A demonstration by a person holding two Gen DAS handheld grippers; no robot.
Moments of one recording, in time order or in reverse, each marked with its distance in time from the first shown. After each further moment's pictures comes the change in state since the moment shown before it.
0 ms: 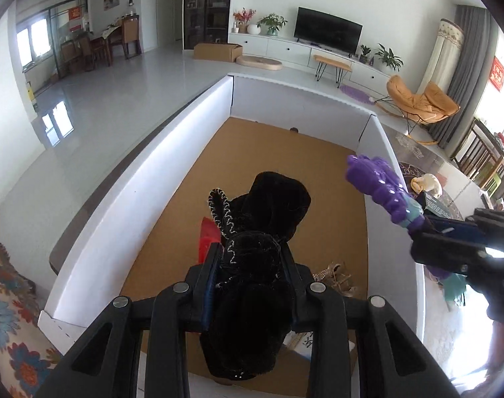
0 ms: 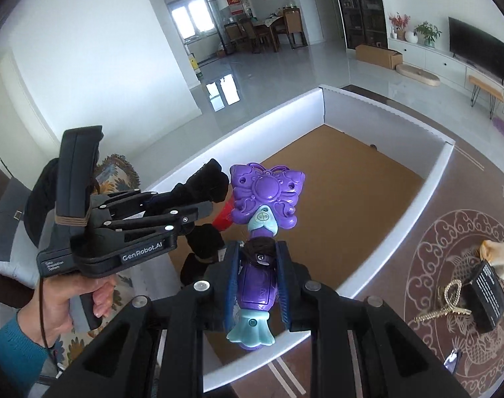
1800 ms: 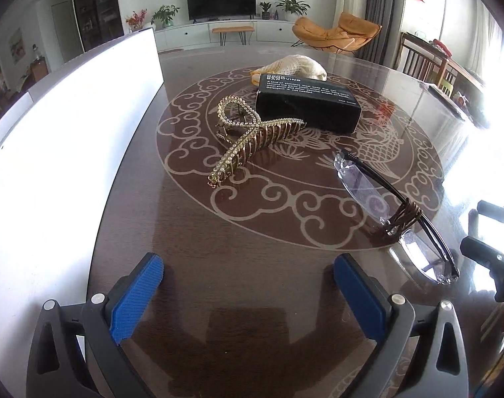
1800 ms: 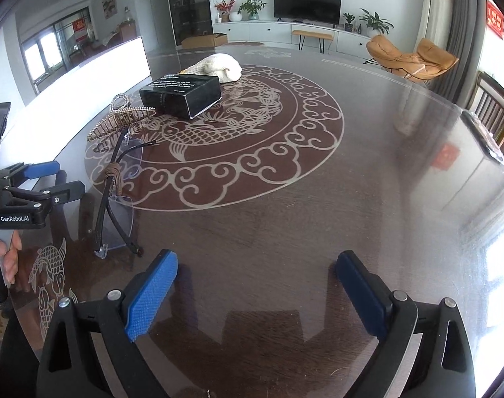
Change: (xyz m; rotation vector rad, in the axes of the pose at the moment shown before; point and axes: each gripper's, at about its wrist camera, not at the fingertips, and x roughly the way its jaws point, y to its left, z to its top) left arm 0.103 -0.276 -0.092 0.360 0.045 -0.144; right arm -0.127 -0.252 -0.313 0.388 -0.029 -0.570
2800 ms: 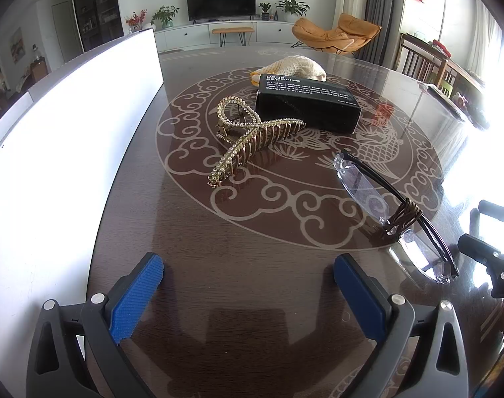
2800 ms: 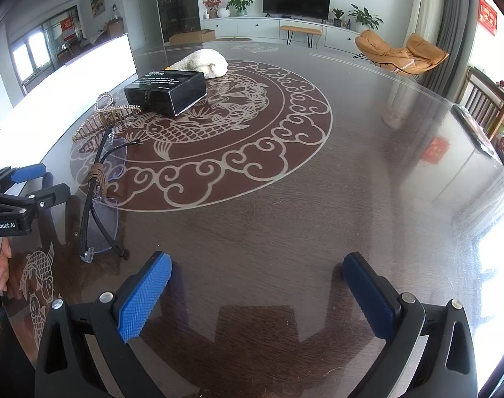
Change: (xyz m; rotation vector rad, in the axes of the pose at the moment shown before) left arm 0.000 0.003 0.001 -0.001 -0.001 -0.003; right arm 0.005 -0.002 0.001 0.024 0.020 -0.052
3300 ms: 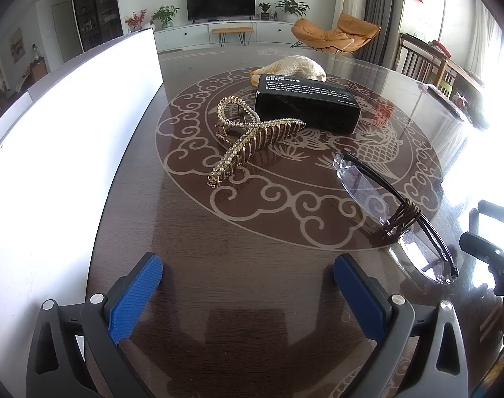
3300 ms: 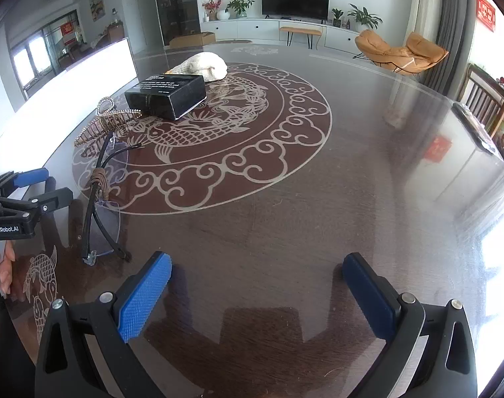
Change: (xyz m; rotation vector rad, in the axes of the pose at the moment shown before) left arm -0.001 0.000 0.000 0.001 0.000 -0.002; right arm -0.001 -0.004 0.000 0.017 -0.010 0.019
